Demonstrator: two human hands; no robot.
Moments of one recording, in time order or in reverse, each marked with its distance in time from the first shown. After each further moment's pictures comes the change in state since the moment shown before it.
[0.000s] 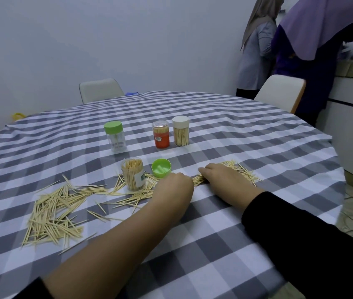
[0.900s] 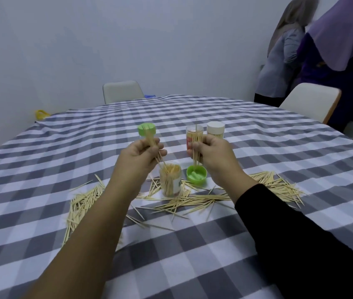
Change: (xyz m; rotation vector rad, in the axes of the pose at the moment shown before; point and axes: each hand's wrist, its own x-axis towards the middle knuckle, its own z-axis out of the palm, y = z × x) left_hand -0.032 -0.137 -0.016 -1.842 0.501 -0.314; right_hand 0.086 -0.105 -0.045 1.463 0.342 0.412
